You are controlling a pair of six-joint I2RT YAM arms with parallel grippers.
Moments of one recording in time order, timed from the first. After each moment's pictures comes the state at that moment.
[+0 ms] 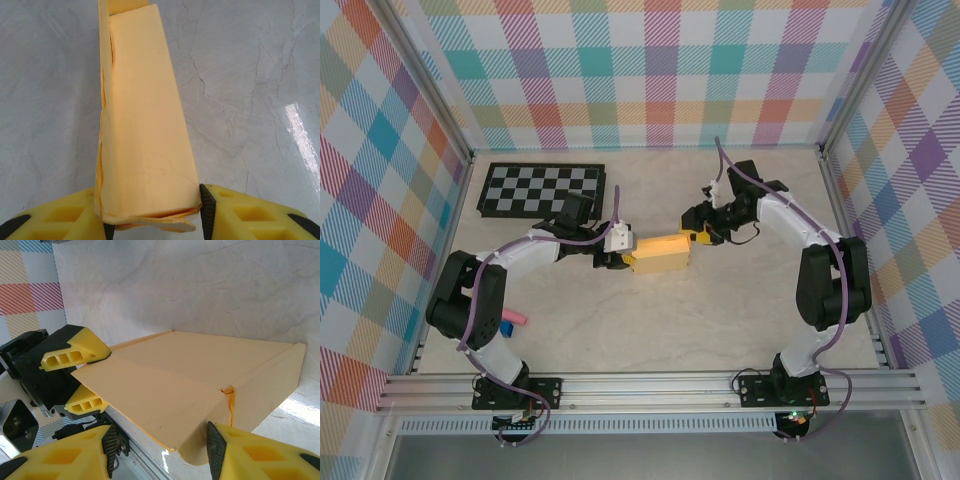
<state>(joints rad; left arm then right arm) -0.41 1.67 1.01 -0.24 0.73 1.03 0.26 1.75 1.34 -0.81 -0.81 0.39</state>
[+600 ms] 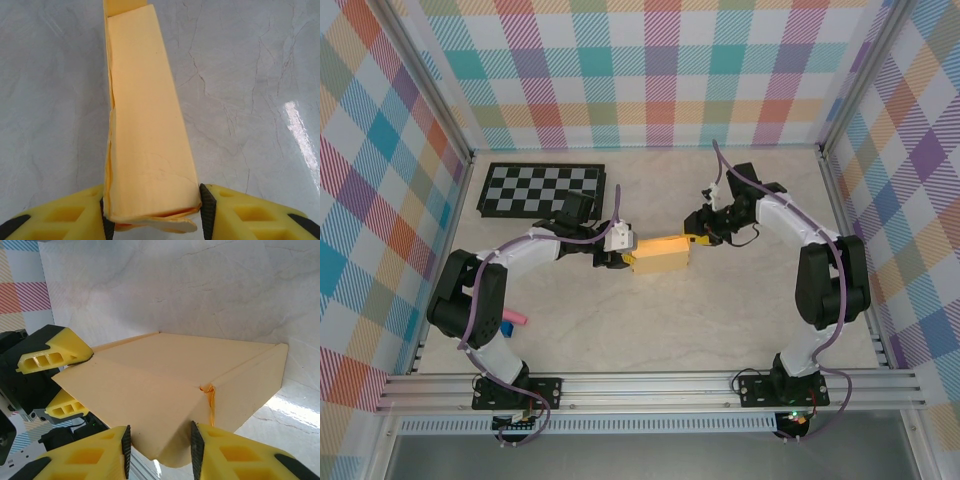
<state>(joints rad) -0.41 1.67 1.03 -0.27 0.73 1.04 0.26 1.76 1.31 -0.79 -0.78 0.37</state>
